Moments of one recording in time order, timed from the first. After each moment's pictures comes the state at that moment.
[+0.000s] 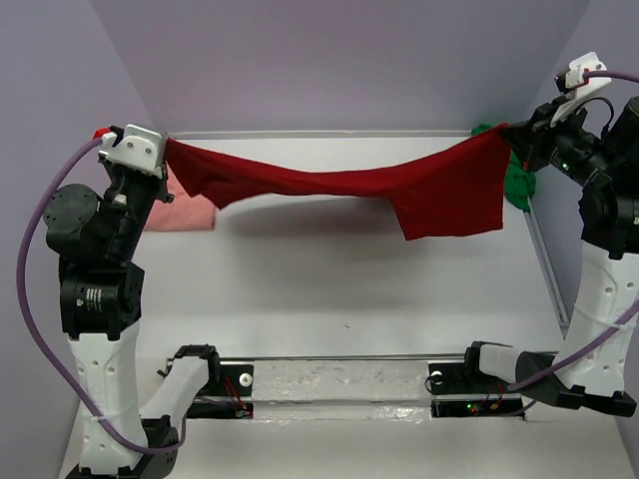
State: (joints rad) left arm -0.02 0.88 1.49 -0.47 0.20 0.29; right arm -0.16 1.23 1.99 -0.92 -0.58 -0.22
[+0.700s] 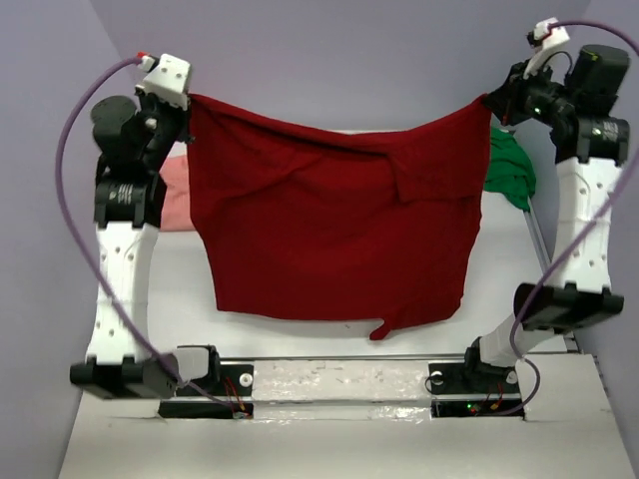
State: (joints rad) left arm -0.01 1.19 1.62 -0.36 0.22 0.28; right arm -0.16 1.53 2.14 -0.83 -0.58 -0.18
